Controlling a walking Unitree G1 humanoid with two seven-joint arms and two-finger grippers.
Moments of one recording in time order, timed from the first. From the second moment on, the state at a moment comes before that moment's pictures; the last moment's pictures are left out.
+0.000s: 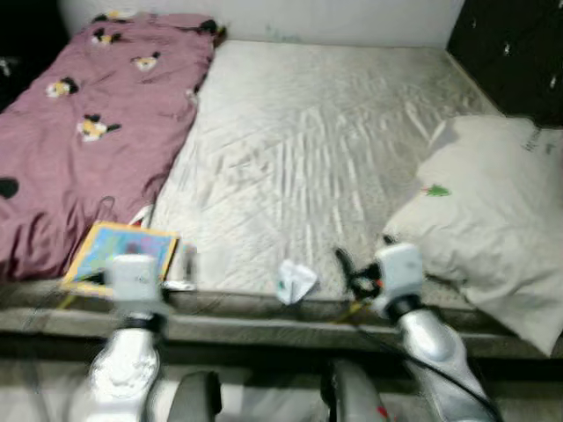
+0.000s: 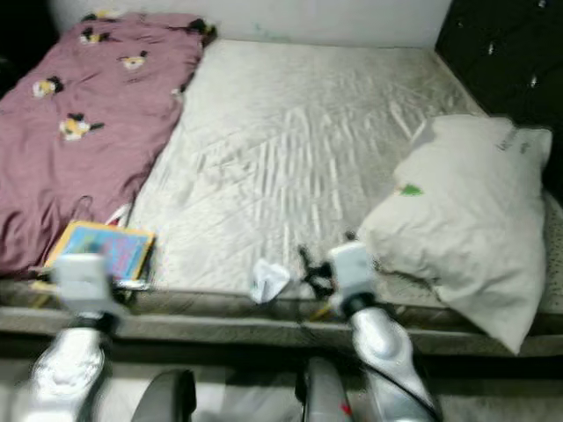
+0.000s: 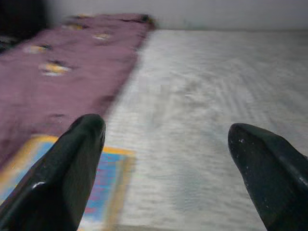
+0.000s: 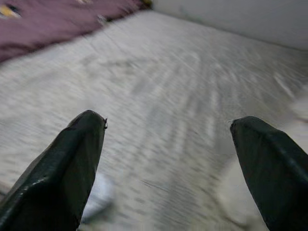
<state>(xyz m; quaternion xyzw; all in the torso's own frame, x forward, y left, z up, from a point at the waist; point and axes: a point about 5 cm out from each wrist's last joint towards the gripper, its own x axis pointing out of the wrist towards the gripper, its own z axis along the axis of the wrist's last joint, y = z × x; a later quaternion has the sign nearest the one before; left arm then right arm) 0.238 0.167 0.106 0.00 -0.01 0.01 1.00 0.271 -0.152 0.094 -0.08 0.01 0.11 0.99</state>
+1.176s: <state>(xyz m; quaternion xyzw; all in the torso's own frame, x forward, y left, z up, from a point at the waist) 0.233 0.181 0.100 0.03 0.02 0.02 1.00 0.275 -0.104 0.089 -0.09 0.04 0.30 0.95</state>
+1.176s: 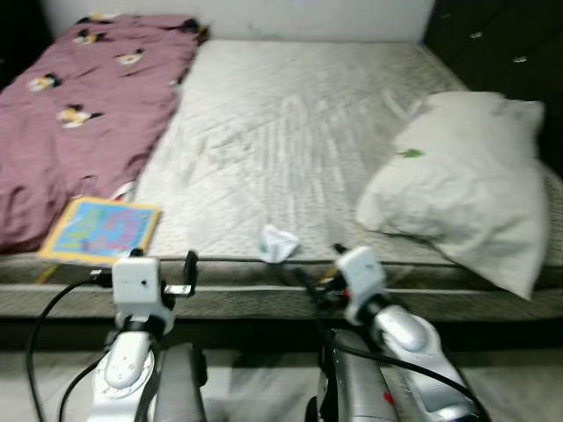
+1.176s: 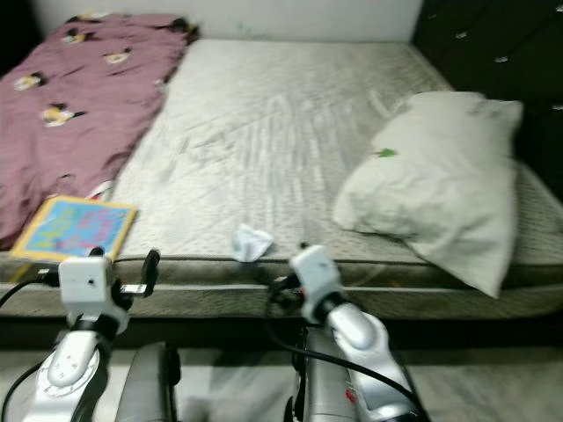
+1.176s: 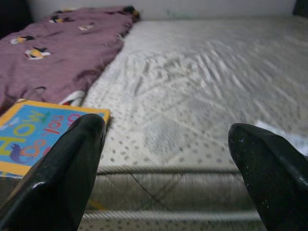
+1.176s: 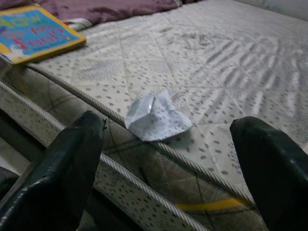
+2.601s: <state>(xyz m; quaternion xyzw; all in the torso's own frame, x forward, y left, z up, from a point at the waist) 0.186 0.188 0.109 0.05 0.05 0.02 1.00 0.337 -0.065 0.100 -0.12 0.07 0.20 0.97</state>
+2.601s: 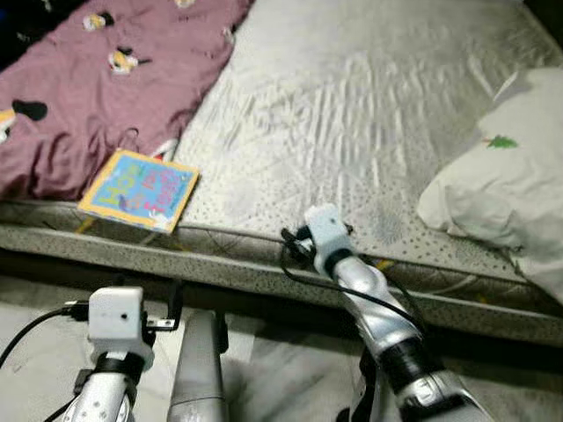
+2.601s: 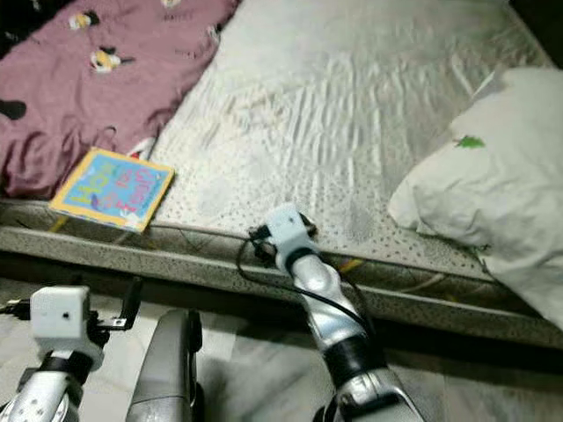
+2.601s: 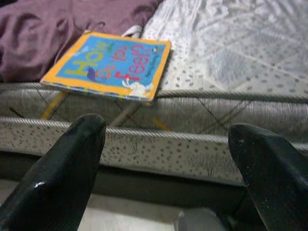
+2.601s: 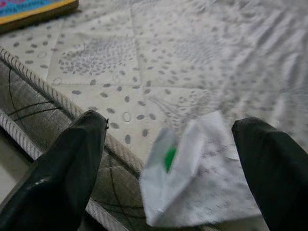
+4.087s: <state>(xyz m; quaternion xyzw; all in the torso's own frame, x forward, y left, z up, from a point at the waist) 0.183 0.183 0.122 0.05 0.05 0.01 1.00 0.372 -0.082 0.106 -0.26 0.05 0.10 0.96</state>
